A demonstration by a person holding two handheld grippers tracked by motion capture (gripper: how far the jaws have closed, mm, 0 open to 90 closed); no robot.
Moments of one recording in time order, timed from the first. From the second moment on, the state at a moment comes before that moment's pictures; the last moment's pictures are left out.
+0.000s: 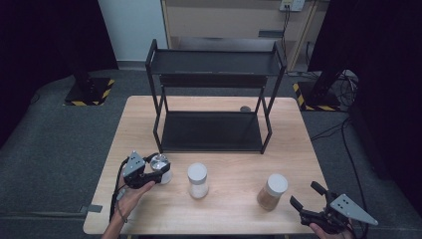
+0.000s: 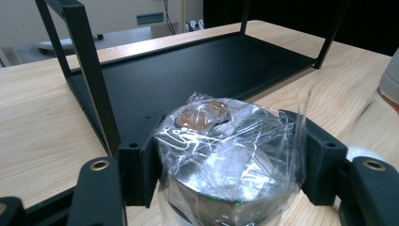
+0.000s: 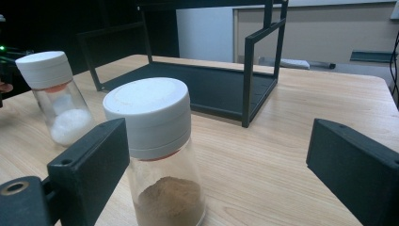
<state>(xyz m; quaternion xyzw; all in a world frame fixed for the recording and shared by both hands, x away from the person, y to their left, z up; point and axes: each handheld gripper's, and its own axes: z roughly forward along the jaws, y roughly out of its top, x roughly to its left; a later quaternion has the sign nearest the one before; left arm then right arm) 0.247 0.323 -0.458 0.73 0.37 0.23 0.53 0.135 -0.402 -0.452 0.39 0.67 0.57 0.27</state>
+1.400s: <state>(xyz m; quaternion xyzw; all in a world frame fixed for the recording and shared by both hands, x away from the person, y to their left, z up) 0.308 0.296 -0.397 0.76 0.29 0.21 0.55 0.135 -0.402 -0.453 0.39 0.67 0.57 0.27</state>
